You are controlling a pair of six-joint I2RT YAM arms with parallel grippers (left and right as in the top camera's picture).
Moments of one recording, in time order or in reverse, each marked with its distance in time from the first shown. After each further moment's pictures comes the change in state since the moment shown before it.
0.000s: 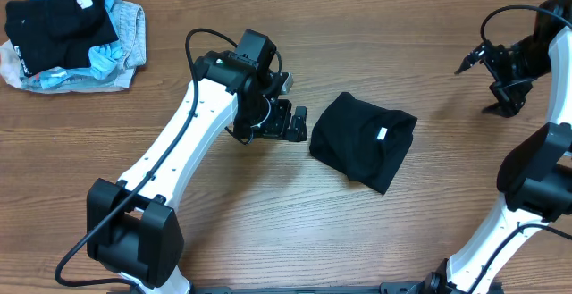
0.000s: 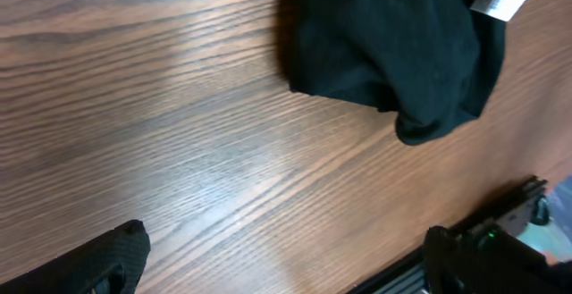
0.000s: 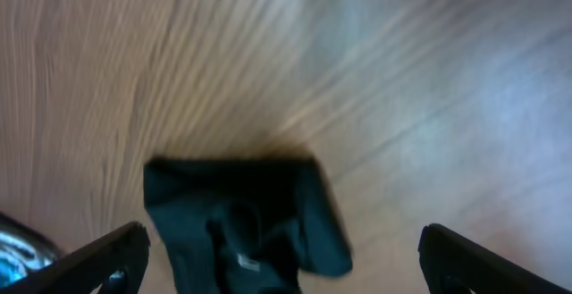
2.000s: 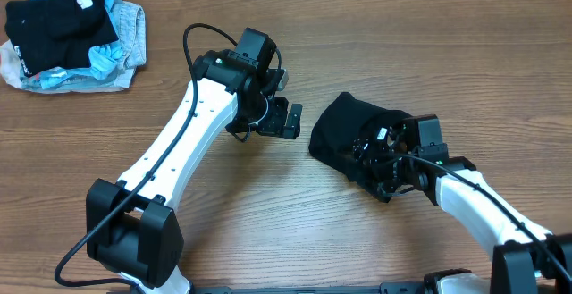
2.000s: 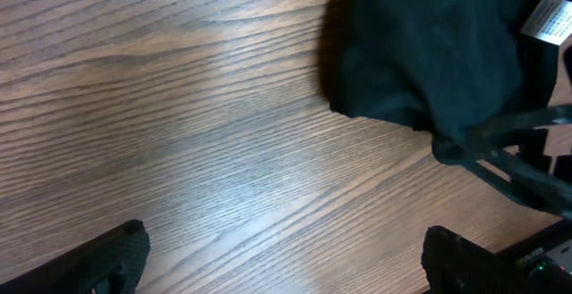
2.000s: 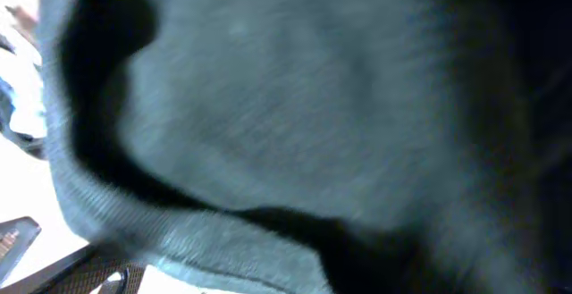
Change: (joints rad) left arm 0.000 0.000 0.005 0.018 -0.100 0.003; right arm 0.525 -0.697 -1.468 1.271 -0.287 0.529
